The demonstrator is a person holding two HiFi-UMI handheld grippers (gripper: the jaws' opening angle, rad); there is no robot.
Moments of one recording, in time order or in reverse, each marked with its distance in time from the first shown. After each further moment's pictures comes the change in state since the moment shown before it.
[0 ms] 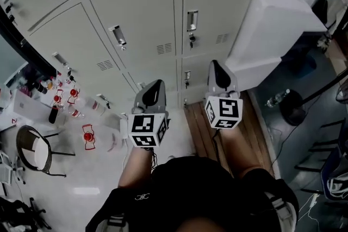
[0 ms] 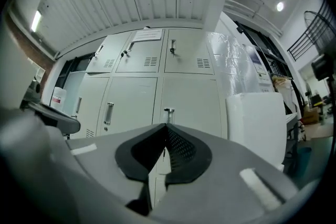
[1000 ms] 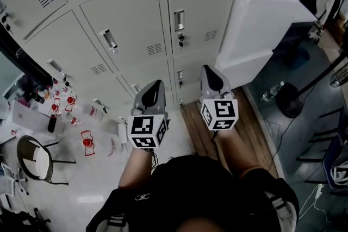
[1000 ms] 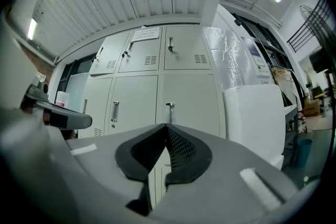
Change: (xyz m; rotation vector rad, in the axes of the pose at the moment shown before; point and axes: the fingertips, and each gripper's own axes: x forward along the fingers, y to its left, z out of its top) left arm -0.006 -0.036 0.008 0.018 -0.030 -0.067; right arm -0.033 -0.001 -0.013 0.053 0.058 0.026
